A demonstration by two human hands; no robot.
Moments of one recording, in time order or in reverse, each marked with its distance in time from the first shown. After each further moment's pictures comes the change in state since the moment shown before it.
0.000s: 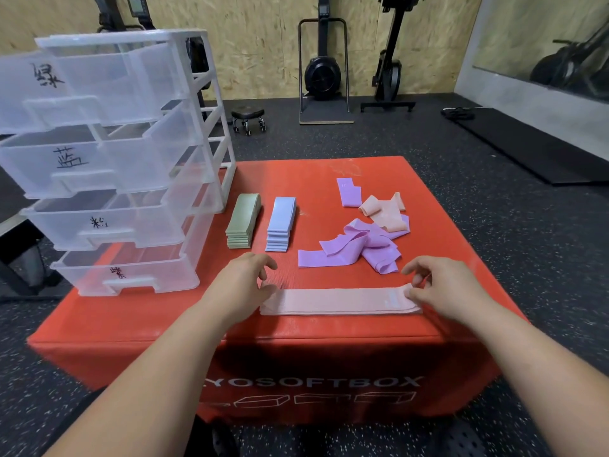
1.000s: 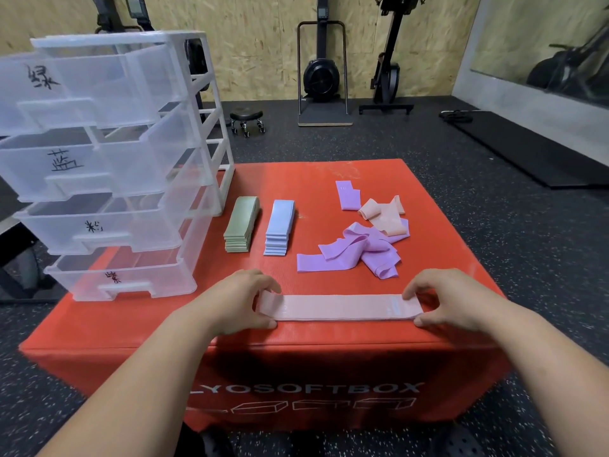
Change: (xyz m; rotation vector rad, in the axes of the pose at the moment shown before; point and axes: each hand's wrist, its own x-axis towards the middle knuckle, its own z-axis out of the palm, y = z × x) left_hand 0.000 -0.013 -0.006 0.105 -0.271 0.144; right_hand 0.000 0.010 -0.020 -0.212 -0.295 -0.147
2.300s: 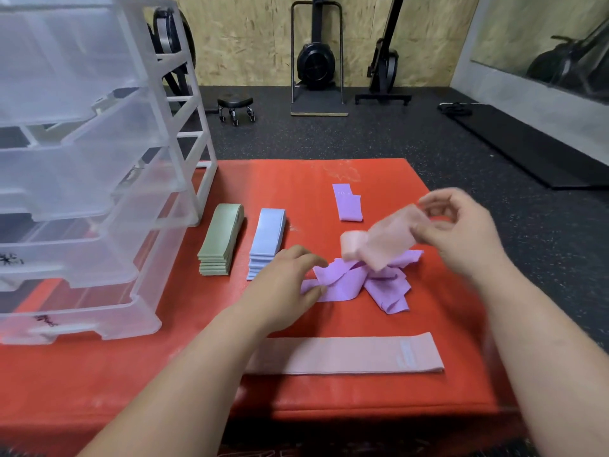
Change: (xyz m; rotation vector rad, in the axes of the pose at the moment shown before) left_hand 0.120 0.043 0.020 -0.179 0.260 0.113; right_hand 0.104 -0.029 -0.065 0.790 0.692 0.058
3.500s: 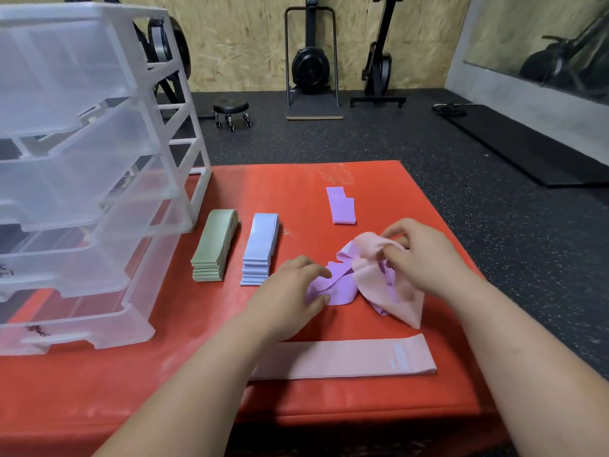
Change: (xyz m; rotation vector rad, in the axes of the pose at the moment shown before) left_hand 0.004 0.016 0.013 0.003 -0.044 -0.011; right_hand -0.005 0.010 0.021 -0.518 -0.258 0.043
